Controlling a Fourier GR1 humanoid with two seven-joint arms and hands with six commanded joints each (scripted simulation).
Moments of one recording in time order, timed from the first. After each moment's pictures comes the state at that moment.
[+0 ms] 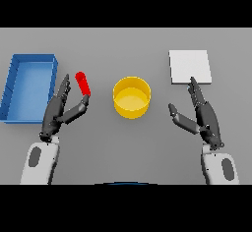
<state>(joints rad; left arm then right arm) -0.09 0.03 -0.07 -1.48 -0.16 0.02 0.04 0.03 -0.07 0.08 -1.65 0.11 0.03 -0.05</state>
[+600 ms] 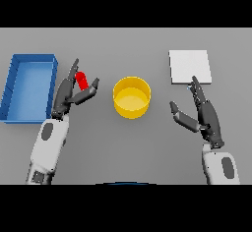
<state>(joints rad) -0.36 0.02 0.00 -1.12 -0.20 0.09 -0.06 0.02 -0.08 0.07 -1.64 0.14 0.01 -0.03</state>
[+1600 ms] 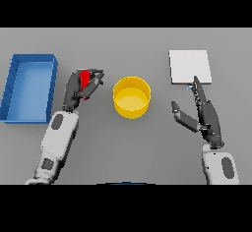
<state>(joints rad) -0.50 -0.03 0.06 -0.91 -0.16 0.15 -0.23 0.02 -0.07 0.07 -1.63 0.14 0.00 -0.05</state>
